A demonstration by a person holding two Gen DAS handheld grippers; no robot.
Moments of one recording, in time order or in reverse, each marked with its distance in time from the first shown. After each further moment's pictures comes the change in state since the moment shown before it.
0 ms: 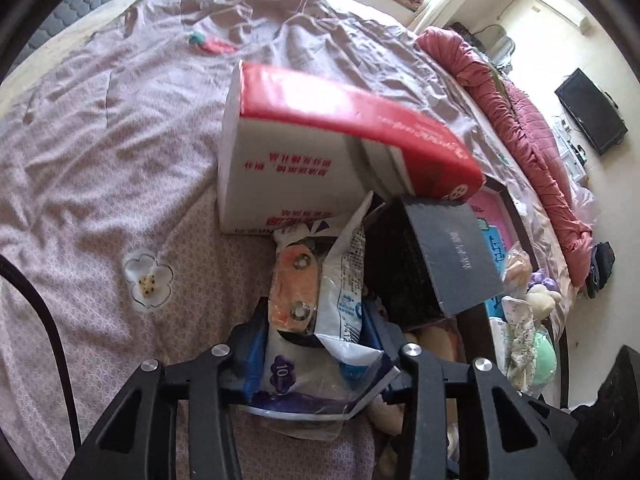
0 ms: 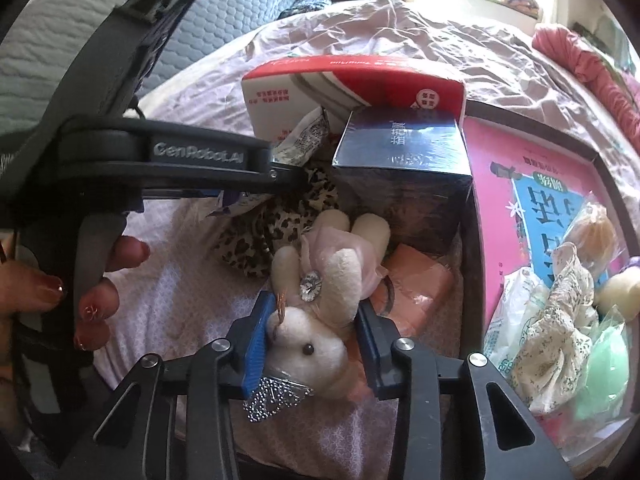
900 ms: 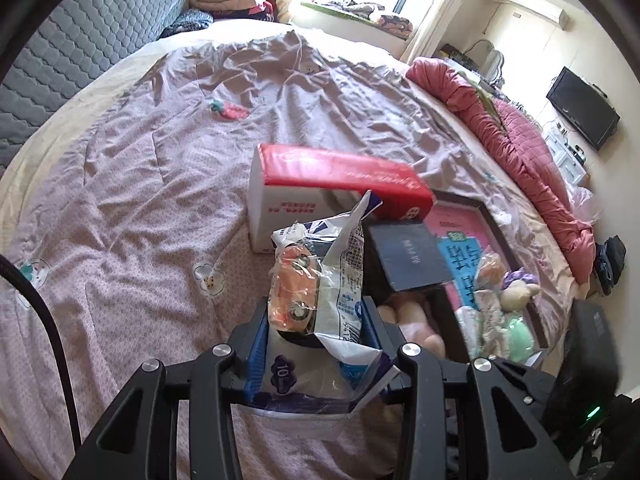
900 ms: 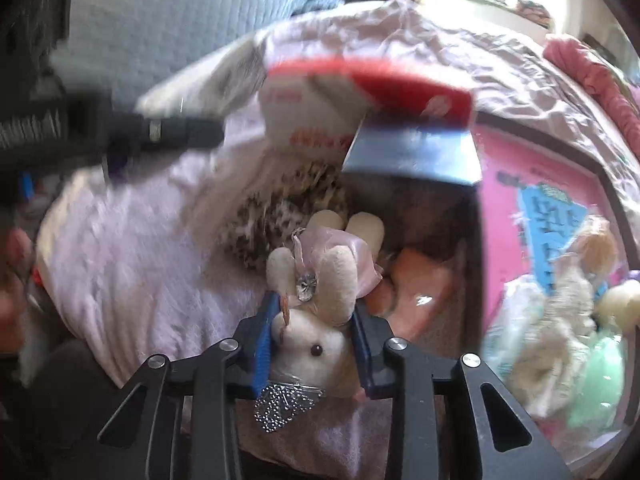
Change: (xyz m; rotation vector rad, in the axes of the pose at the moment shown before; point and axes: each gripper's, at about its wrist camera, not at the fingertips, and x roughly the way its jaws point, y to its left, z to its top) left arm -0.085 -0.023 -0.023 0.062 -0.149 0.074; right arm -0.021 0.004 -0.001 -0.023 -0.053 0.025
